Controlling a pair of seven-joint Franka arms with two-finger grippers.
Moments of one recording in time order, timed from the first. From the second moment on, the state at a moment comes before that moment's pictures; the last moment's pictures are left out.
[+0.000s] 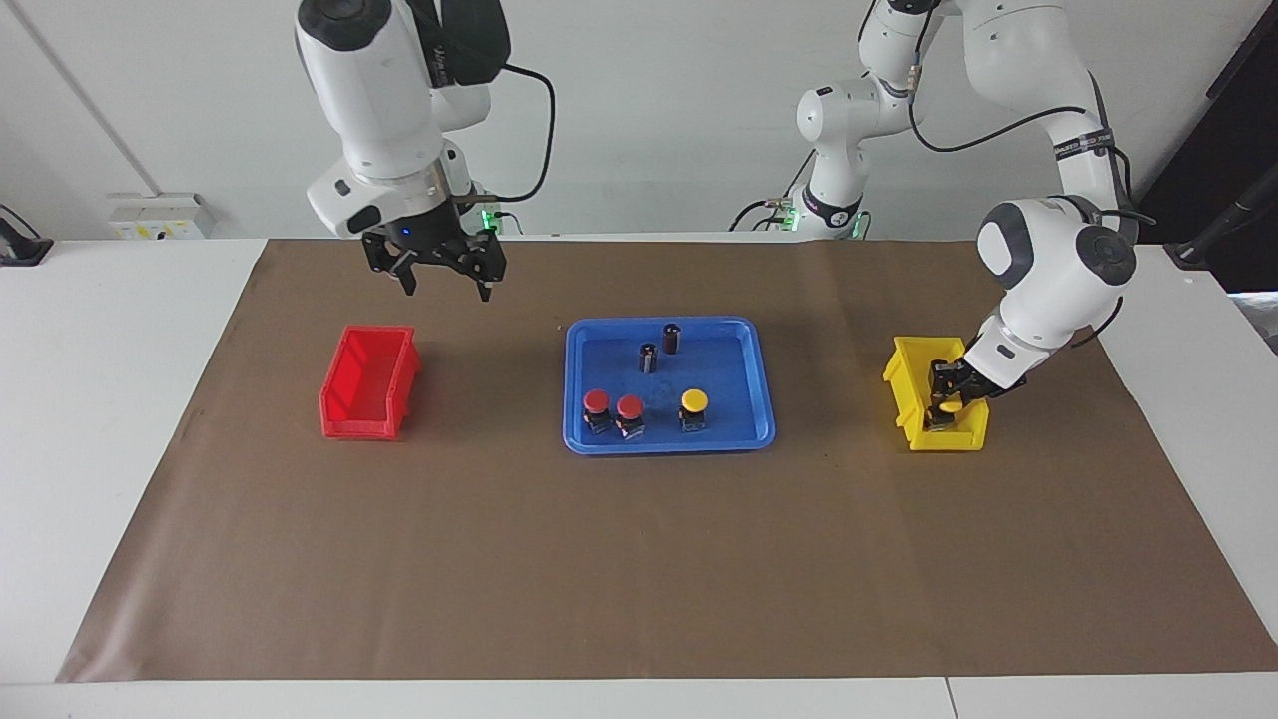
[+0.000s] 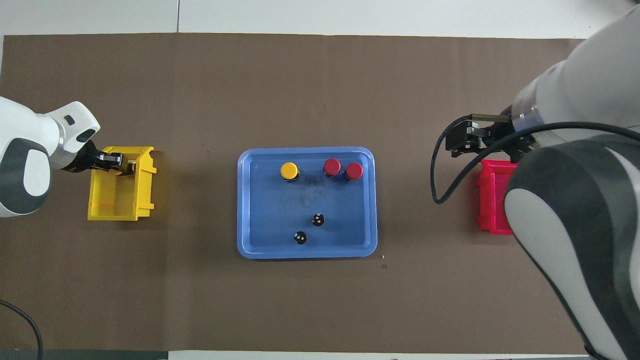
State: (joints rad) left arm 0.13 0.16 -0.14 -2.03 -0.03 2.14 0.16; right arm 0.21 0.02 -0.01 -1.57 0.00 1.54 0.33
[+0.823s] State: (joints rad) left arm -0.11 -0.01 -0.16 -1.82 -0.04 1.75 -0.11; right arm -0.04 -0.03 -0.01 -1.63 -0.05 1.49 0.01
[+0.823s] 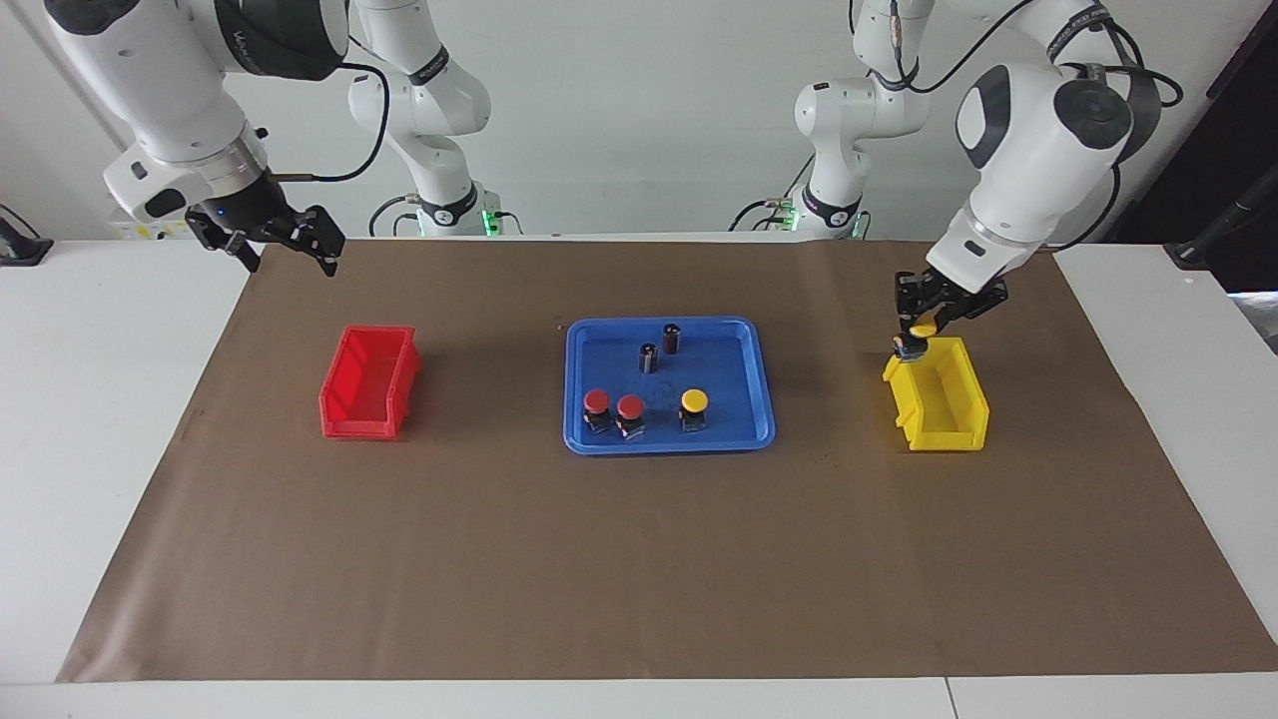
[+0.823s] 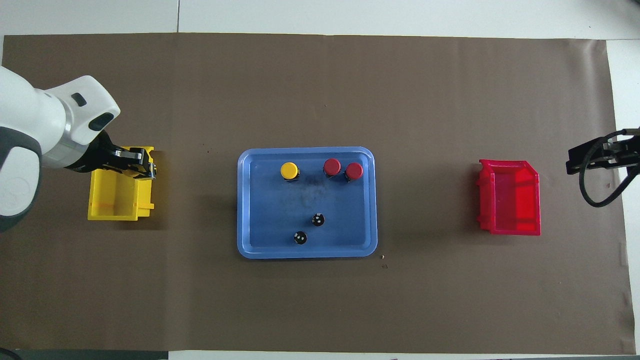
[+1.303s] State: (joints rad) left arm -0.32 0.17 -0.17 -1.83 -0.04 2.01 -0.34; right arm -0.05 -0.03 -0.01 -1.64 -0.05 1.49 0.01
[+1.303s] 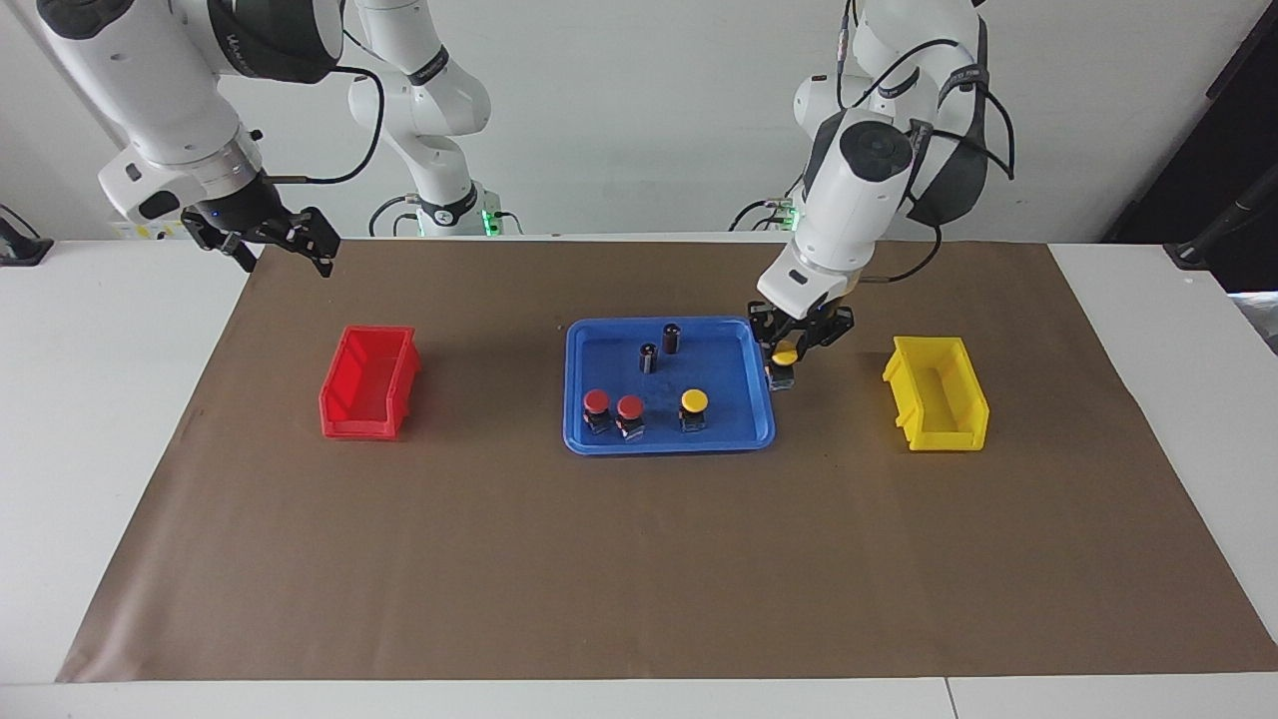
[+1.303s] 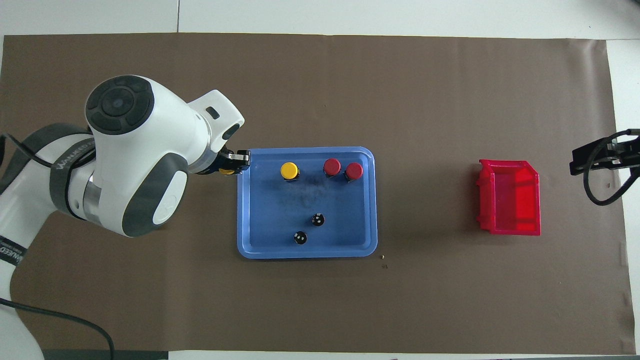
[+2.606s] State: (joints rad) left arm -0.39 0.28 -0.17 -1.81 -0.04 2.07 -0.33; right arm -0.06 -0.04 -0.01 -1.64 -0.03 1.49 -0.01
